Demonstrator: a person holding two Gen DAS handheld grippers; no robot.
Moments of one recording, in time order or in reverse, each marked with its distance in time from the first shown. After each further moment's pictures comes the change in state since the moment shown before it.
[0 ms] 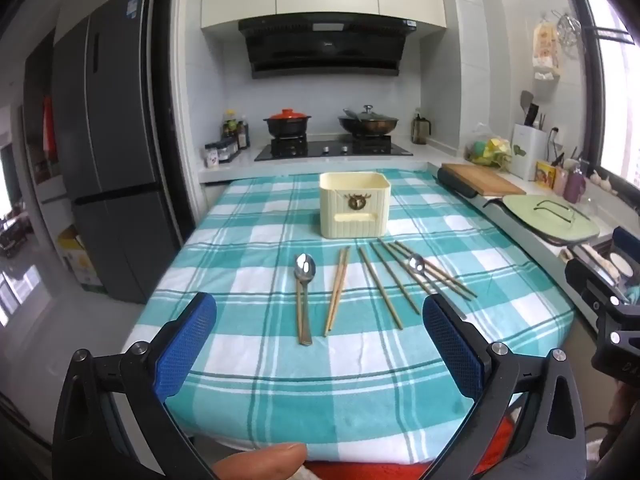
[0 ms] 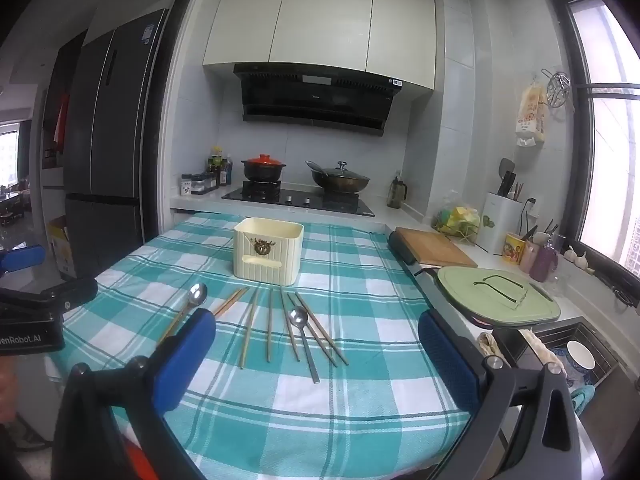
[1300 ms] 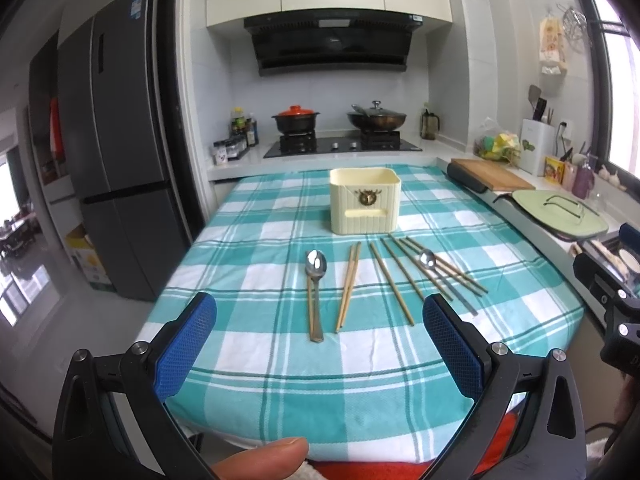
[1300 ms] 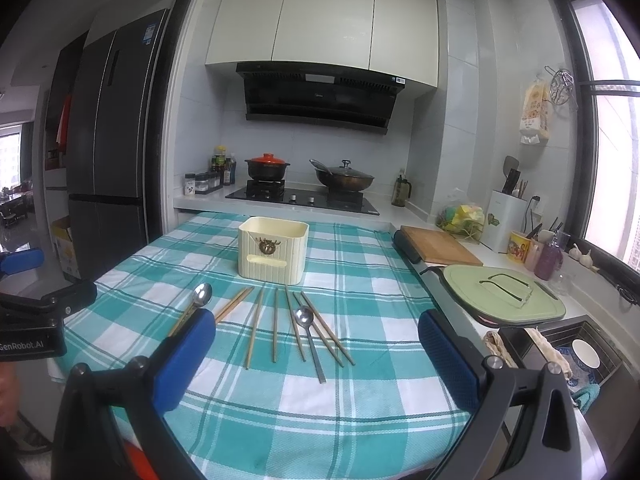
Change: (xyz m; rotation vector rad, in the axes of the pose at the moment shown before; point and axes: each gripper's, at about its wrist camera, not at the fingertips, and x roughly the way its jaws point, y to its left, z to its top) left arm 0.002 0.004 0.000 -0.021 0.038 0.013; right arm 0.006 0.001 0.003 -0.006 0.040 0.007
